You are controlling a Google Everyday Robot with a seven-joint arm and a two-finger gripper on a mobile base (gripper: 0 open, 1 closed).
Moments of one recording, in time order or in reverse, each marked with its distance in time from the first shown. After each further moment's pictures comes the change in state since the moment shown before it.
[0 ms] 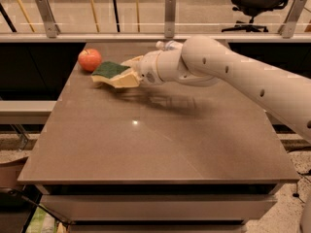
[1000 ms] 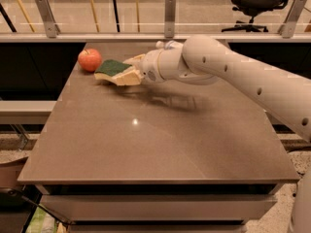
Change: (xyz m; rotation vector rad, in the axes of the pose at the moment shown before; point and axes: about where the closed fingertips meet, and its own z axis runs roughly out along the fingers) arm 0.003 -0.014 0.005 0.014 -0.002 -0.005
